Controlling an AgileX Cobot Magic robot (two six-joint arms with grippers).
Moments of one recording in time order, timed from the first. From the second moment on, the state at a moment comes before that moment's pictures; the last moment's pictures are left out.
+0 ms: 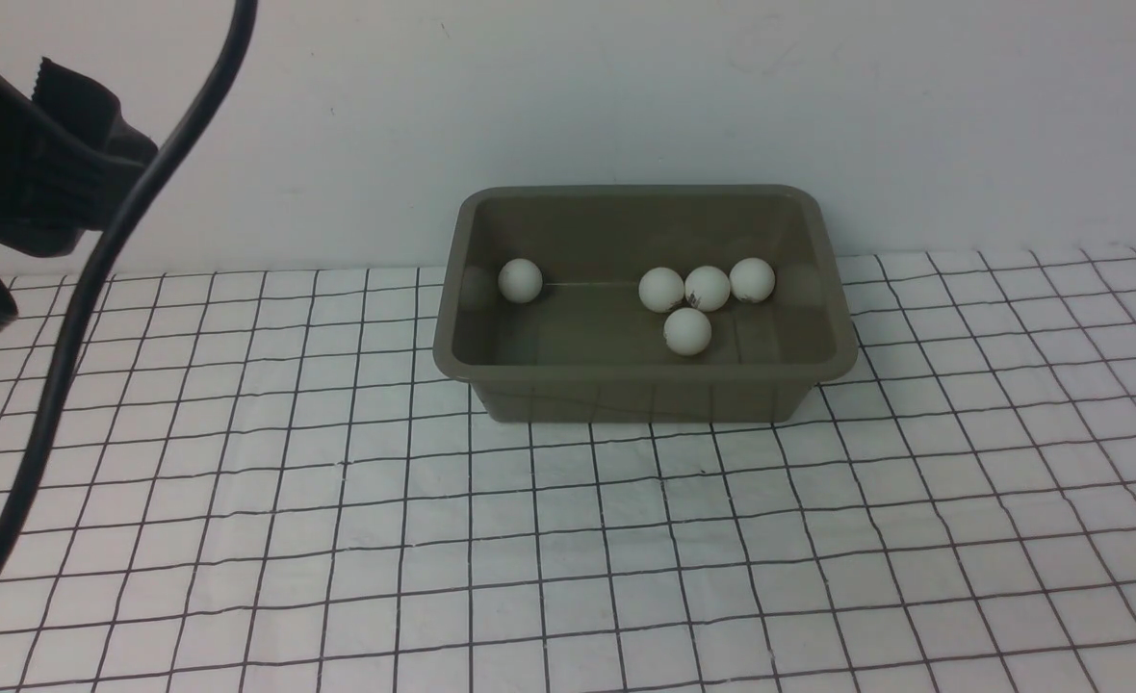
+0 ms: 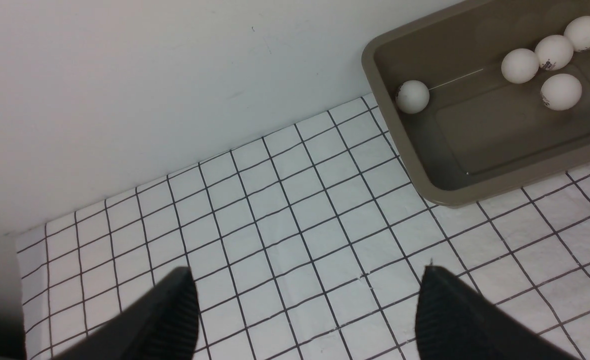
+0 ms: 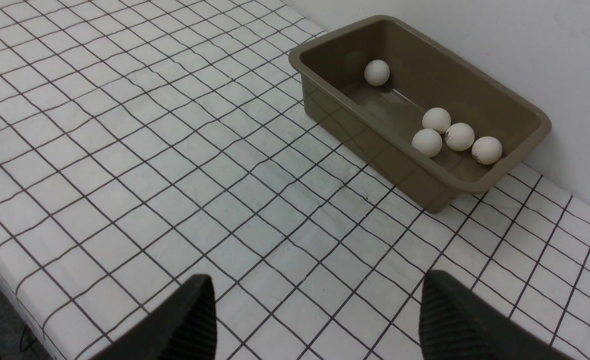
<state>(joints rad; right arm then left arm) 0.20 0.29 -0.88 0.46 1.28 -0.60 -0.49 1.07 -1.32 0.39 1.02 -0.19</state>
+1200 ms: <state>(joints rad) -0.11 -0.01 -0.06 0.19 0.40 -0.21 -0.49 1.07 -1.32 0.39 1.02 -0.19</state>
